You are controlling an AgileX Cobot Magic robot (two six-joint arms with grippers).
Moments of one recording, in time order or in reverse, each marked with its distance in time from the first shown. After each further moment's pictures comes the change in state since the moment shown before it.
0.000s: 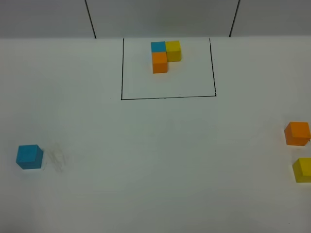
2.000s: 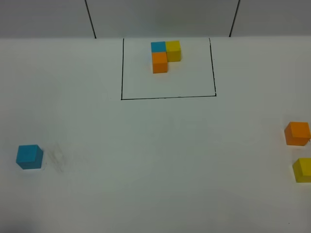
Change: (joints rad) left arm 0.000 0.093 -0.025 0.060 0.013 -0.030; right arm 0.000 0.000 0.000 0.000 0.000 0.000
